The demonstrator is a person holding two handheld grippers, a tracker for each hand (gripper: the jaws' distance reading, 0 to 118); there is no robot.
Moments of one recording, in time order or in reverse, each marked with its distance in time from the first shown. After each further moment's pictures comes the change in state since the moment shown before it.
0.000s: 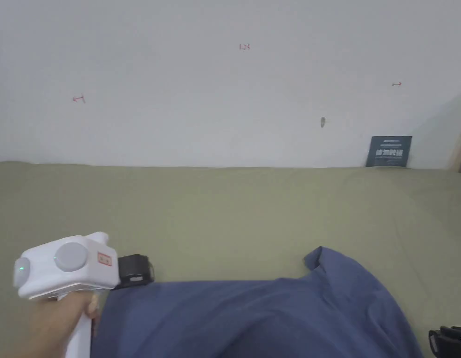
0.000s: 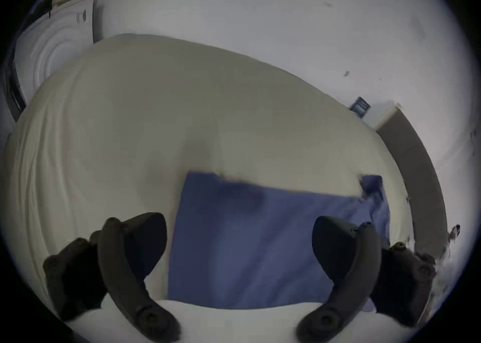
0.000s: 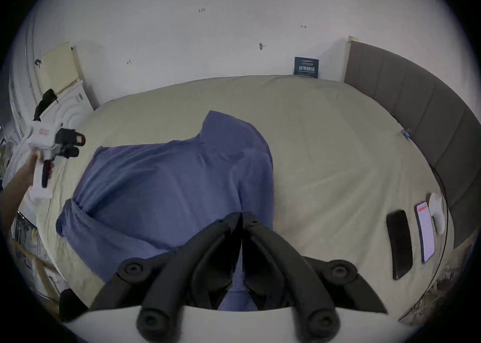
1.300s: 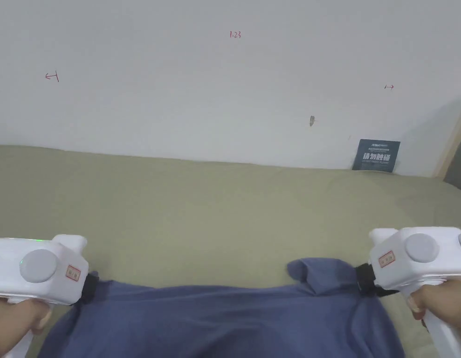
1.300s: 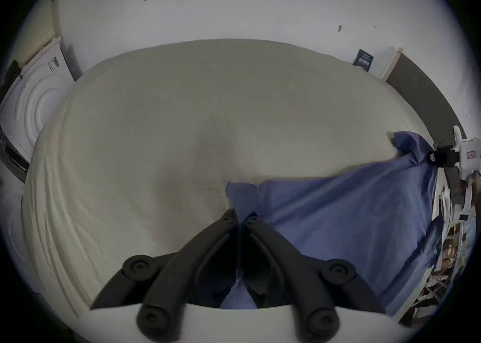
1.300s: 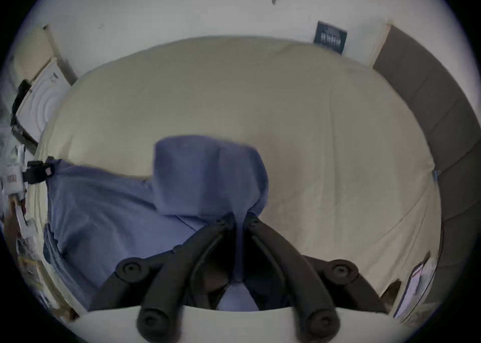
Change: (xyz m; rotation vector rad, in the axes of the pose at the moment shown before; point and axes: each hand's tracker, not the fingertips) left arm 0.010 -0.011 -0.008 -0.060 0.091 -0.299; right arm 0.010 0.135 -0.155 -0.234 -0.022 0.096
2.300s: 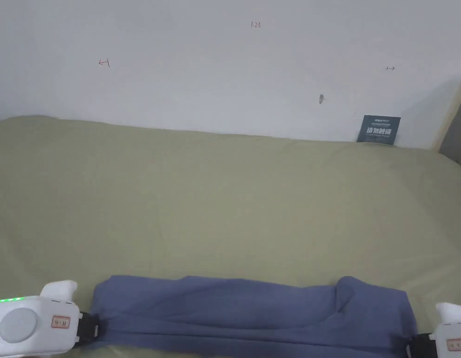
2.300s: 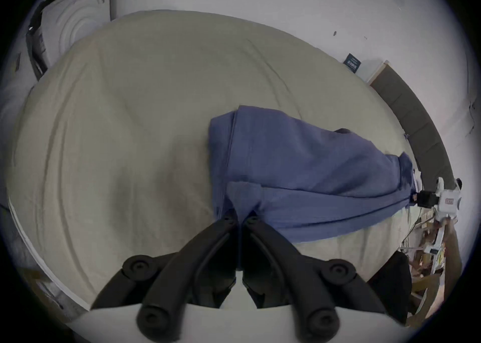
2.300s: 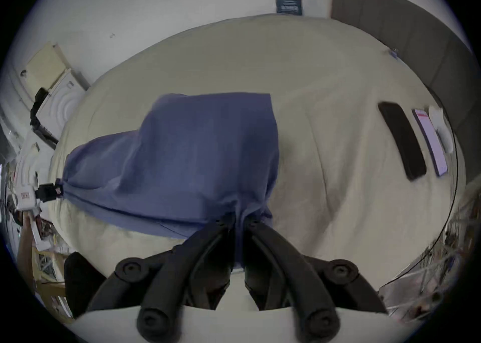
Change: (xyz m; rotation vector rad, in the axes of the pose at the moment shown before) left arm -0.042 -0.263 0.122 -0.024 -0.111 0.208; right arm 0.015 -0.299 0.122 -0.047 0.063 -0.244
